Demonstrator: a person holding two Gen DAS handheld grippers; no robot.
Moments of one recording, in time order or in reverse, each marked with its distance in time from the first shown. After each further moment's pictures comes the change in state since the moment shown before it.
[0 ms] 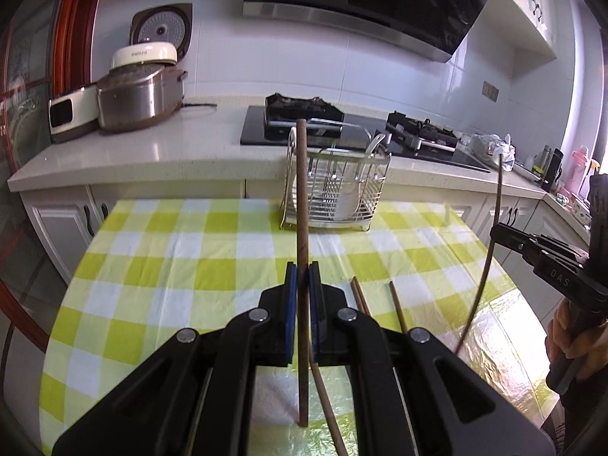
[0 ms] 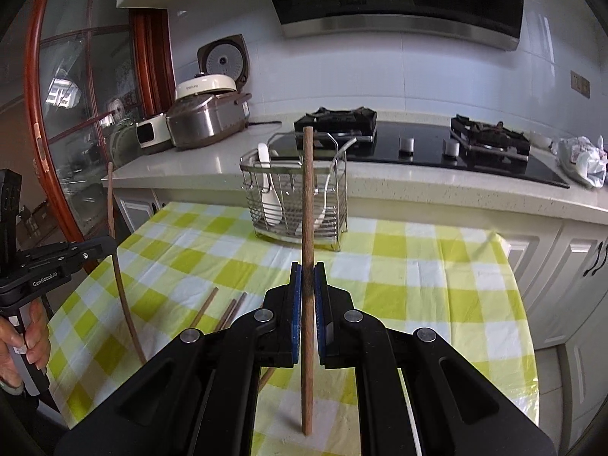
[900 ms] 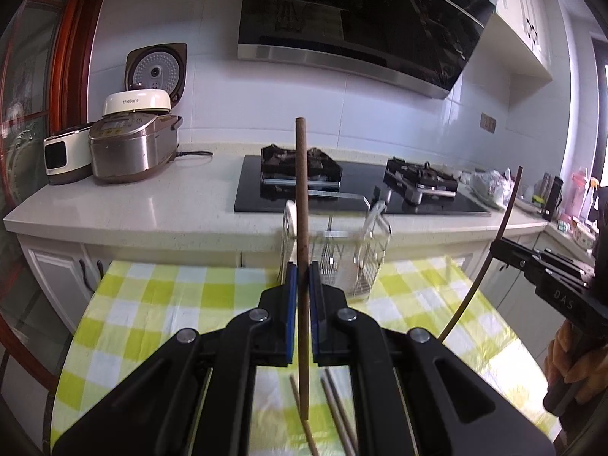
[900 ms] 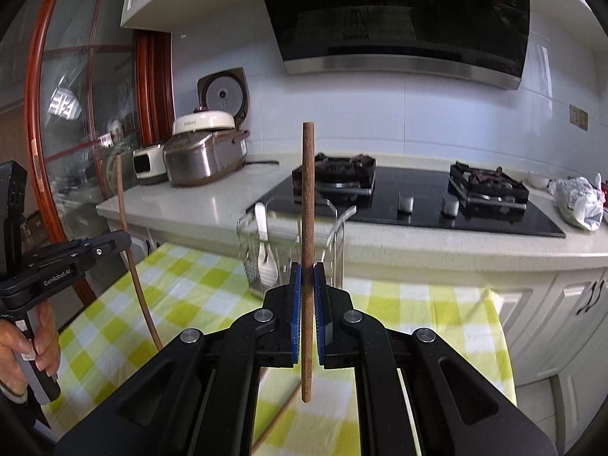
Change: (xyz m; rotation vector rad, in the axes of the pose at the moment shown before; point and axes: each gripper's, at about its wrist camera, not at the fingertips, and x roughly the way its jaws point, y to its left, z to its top) left arm 0.017 -0.004 0.077 0.005 -0.141 -0.003; right arm 0.006 0.003 0.064 -0.028 -0.117 -0.023
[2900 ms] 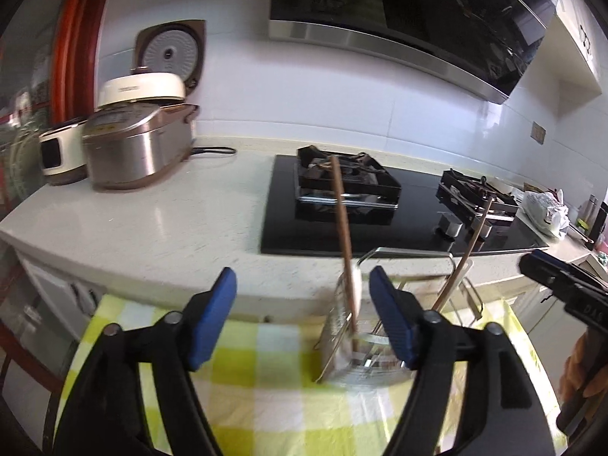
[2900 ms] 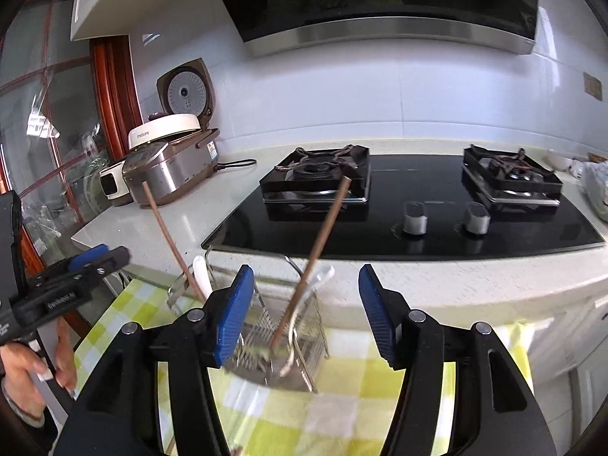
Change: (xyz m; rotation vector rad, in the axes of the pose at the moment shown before) left arm 0.140 0.048 0.062 -0.060 0.050 0.129; right arm 0.134 -0.059 0.062 0.110 0.085 0.005
